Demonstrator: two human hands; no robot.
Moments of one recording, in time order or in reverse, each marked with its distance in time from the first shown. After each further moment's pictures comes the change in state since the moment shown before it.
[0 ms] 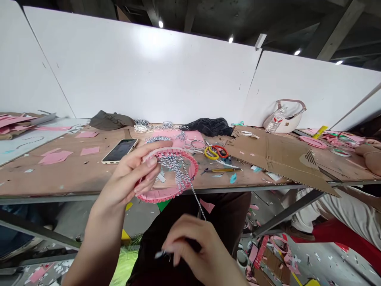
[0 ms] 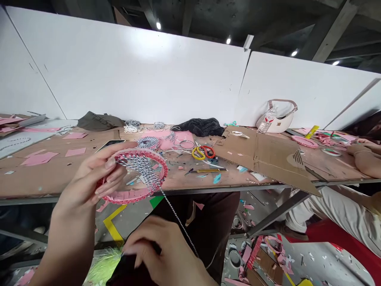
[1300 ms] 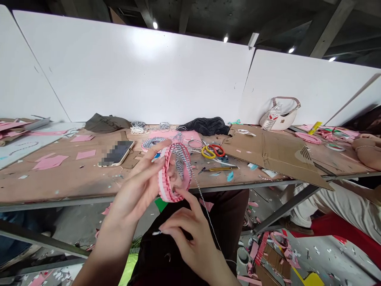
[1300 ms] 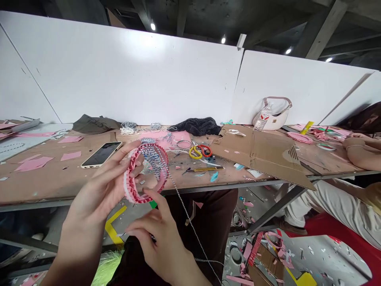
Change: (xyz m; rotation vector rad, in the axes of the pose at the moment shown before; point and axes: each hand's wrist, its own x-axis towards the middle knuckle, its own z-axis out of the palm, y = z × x) left_hand 0.004 -0.009 0.039 -0.356 0.176 -0.159; right_hand 0.010 0.028 0.008 -0.154 0.262 -0.231
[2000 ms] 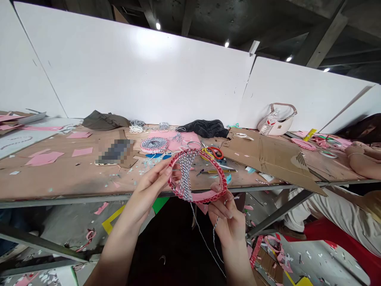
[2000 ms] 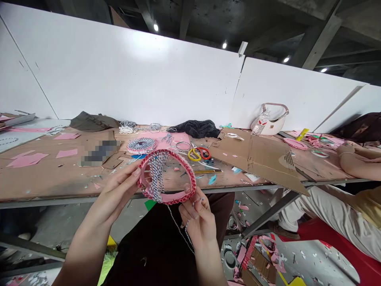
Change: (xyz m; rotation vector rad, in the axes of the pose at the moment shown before) left_hand 0.001 -0.034 -0.026 0.333 0.078 0.037; right_hand 0.014 0.014 -0.058 1.087 0.382 0.282
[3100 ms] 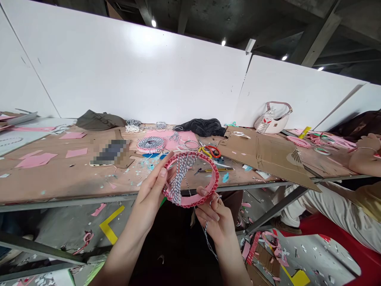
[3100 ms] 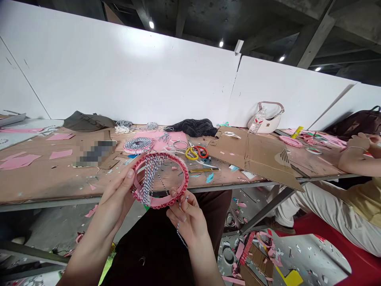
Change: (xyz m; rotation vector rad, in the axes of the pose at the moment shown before) left_hand -0.015 -0.002 0.026 -0.097 0.096 0.051; right_hand 0.004 0.015 -0.008 0.024 -0.124 0.174
